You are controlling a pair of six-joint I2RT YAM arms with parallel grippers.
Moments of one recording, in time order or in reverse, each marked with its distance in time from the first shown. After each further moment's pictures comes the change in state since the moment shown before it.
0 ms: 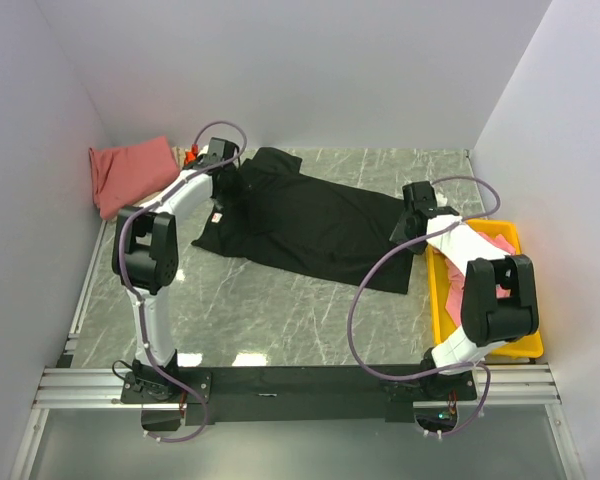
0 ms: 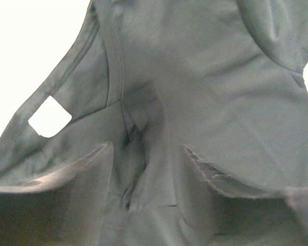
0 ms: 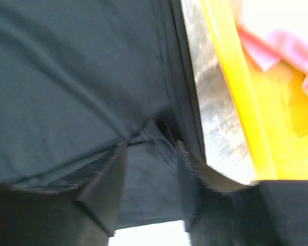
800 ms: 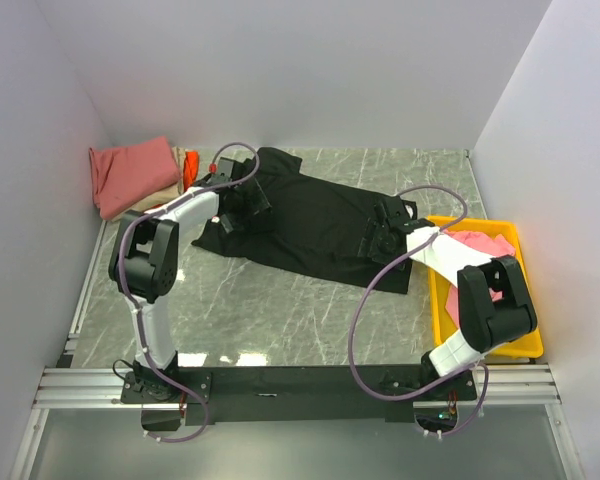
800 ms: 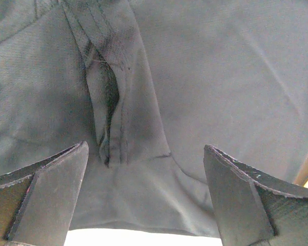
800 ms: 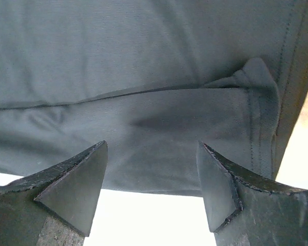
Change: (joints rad) left arm -0.054 -0.075 -0.213 0.126 0.208 0.016; right arm 0.186 -0.022 -0.085 0.058 -0.116 -0.016
